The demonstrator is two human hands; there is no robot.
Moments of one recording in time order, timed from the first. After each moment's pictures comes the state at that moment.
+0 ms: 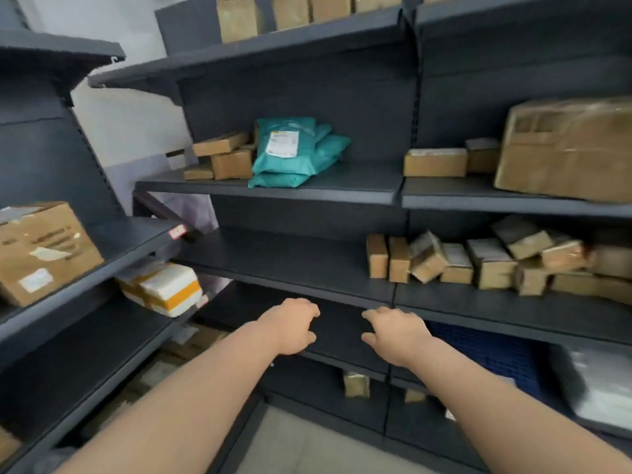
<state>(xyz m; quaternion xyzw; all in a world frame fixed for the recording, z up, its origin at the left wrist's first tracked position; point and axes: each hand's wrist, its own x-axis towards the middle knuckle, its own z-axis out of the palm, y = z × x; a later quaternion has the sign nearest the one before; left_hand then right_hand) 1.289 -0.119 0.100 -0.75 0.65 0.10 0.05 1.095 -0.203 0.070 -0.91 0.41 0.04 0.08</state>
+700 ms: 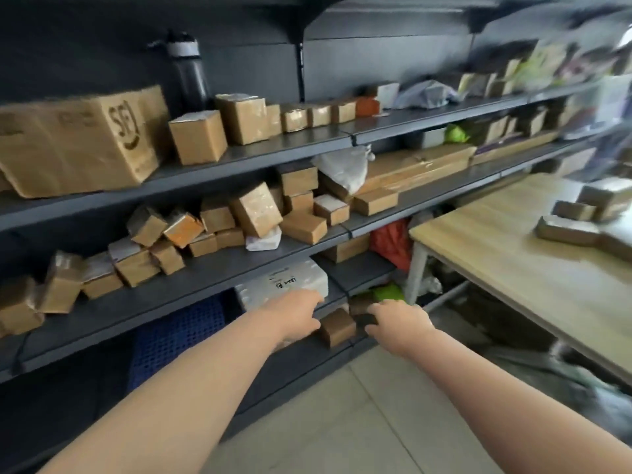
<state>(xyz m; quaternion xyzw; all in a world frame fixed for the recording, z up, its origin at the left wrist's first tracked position) 0.667 -0.194 0.067 -0.41 0.89 0.16 0.10 0.481 -0.096 0.038 -0.63 0.77 0.05 0.09</state>
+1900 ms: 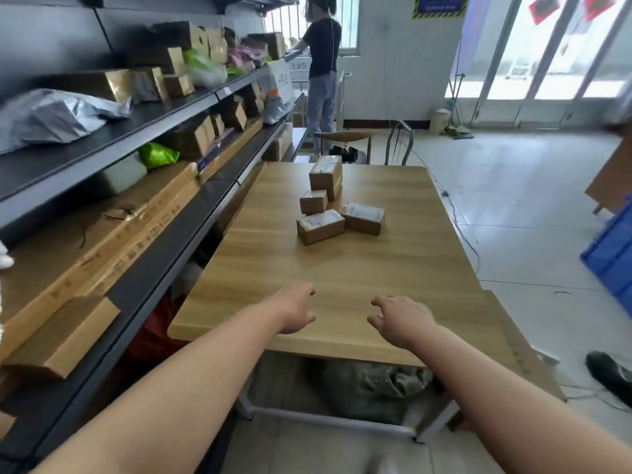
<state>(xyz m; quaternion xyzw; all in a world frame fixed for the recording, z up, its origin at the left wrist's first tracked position) 0.096 -0.262 0.038 -0.04 0.97 0.18 0.17 0.055 -0.052 0.007 -0.16 0.98 -0.03 0.13</state>
